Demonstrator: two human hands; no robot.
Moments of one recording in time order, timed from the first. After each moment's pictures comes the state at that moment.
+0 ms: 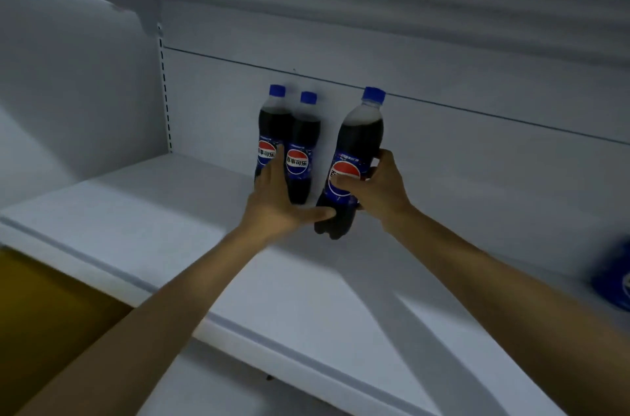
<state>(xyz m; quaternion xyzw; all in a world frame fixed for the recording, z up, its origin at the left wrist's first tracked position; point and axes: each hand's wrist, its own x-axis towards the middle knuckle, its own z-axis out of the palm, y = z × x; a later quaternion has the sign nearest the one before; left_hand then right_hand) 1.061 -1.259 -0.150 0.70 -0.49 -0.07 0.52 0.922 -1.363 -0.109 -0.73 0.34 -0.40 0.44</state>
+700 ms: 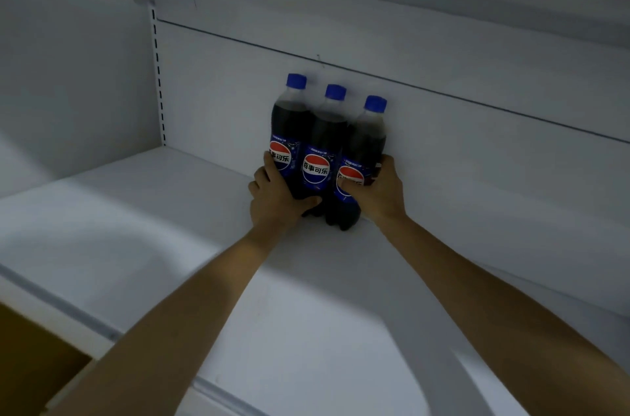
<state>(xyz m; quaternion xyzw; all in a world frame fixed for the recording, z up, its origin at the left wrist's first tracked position) 1.142 -1.351 -0.204 0.80 -0.35 -0.01 0.49 1.002 -1.444 -0.158 -0.75 0.34 -0.43 0.36</state>
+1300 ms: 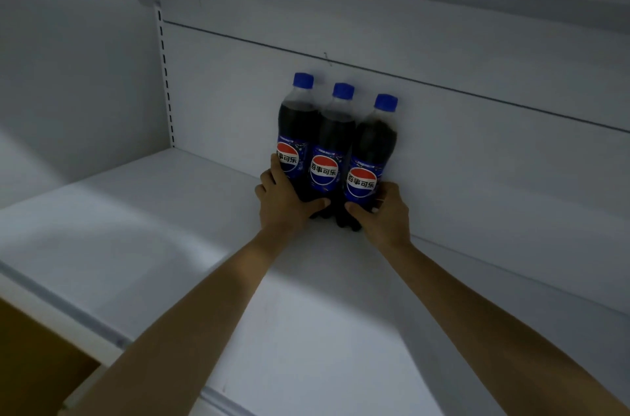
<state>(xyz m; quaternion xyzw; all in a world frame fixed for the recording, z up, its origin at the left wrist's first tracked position) 1.141 -1.350 -0.203 0.78 -0.35 -0.02 0.51 0.997 -1.439 -0.199 -0.76 0.37 -0.42 0.34</state>
